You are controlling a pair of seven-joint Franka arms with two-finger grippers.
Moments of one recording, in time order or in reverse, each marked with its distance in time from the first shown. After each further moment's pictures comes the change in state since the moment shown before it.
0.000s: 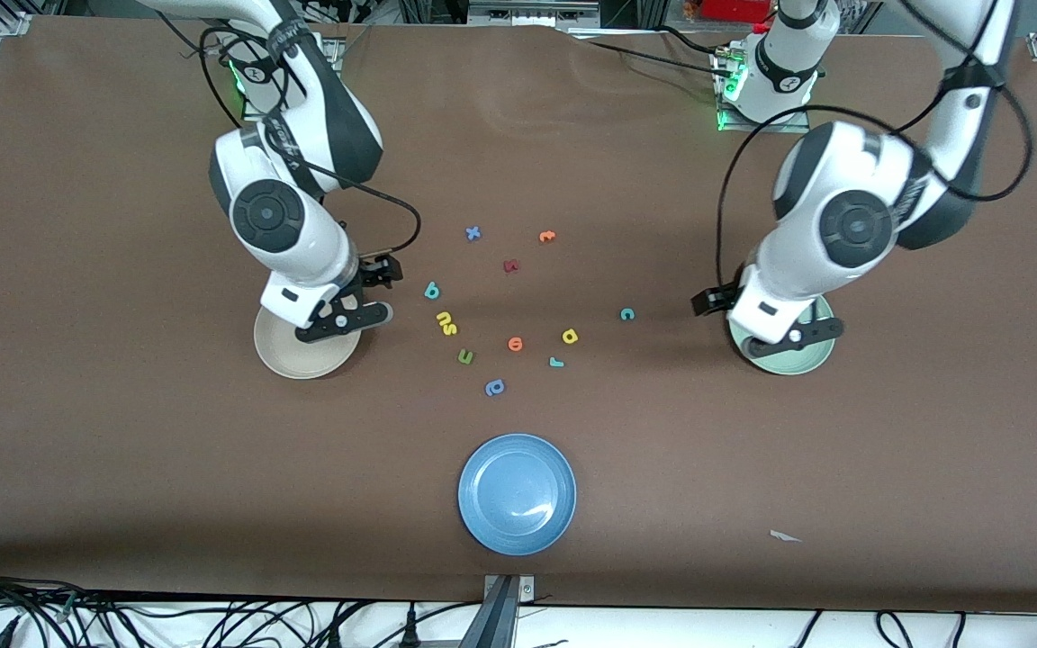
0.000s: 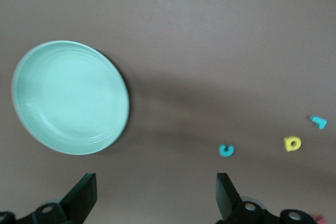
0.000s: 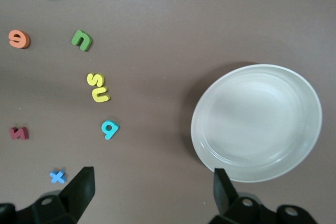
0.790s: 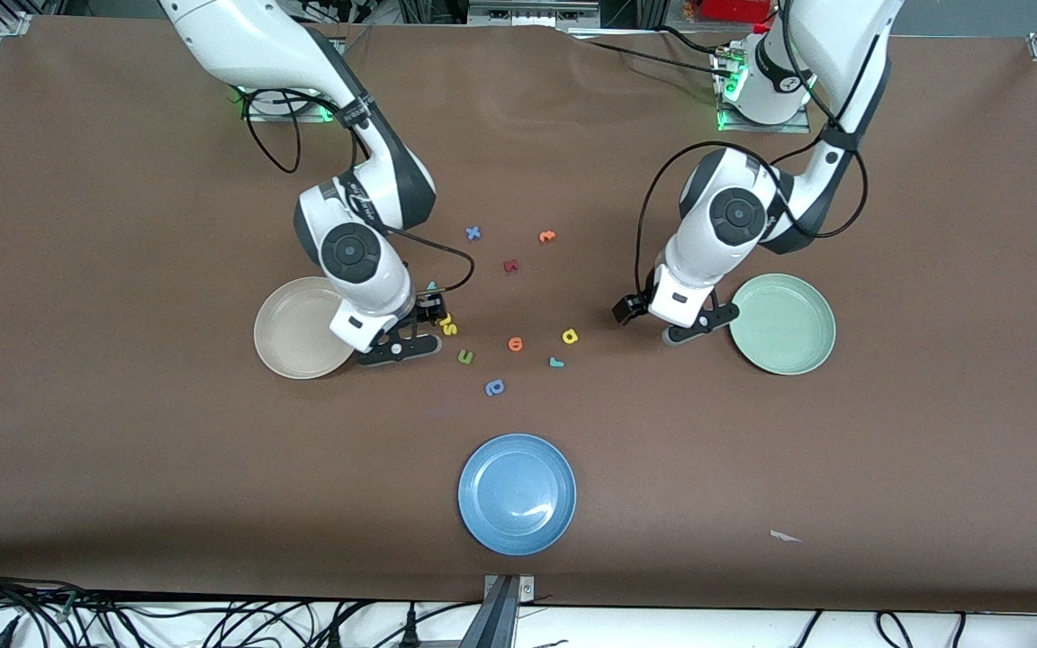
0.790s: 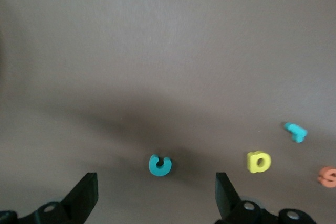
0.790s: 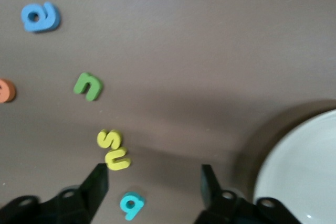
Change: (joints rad) left arm -0.076 0.085 -0.067 -0.312 -0.098 0.585 -0.173; right arm 0.084 0.197 -0.003 0.003 0.001 0.289 0.140
